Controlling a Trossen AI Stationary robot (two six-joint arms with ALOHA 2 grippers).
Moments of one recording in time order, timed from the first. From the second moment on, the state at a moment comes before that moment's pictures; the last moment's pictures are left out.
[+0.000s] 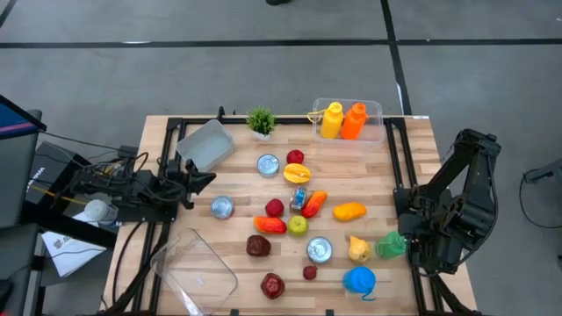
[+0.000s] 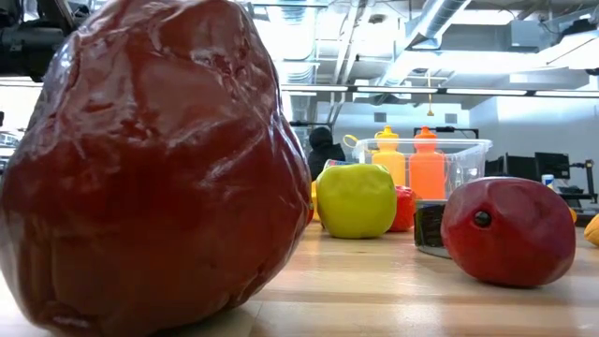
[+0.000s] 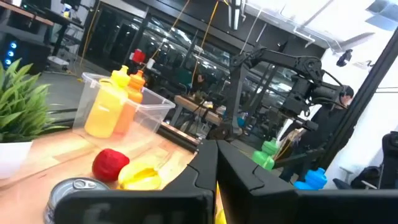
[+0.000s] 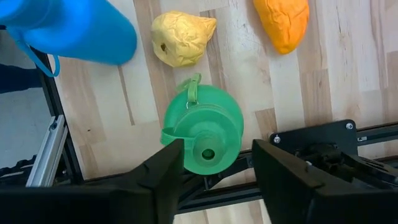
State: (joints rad) left arm -0.19 0.01 0.01 0.22 -0.46 -0.38; right arm 1.11 1.22 1.29 -1.57 0.21 1.28
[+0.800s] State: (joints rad) left arm -0.19 0.01 0.01 0.16 -0.45 -0.38; right arm 1.11 1.22 1.29 -1.55 0.21 1.29
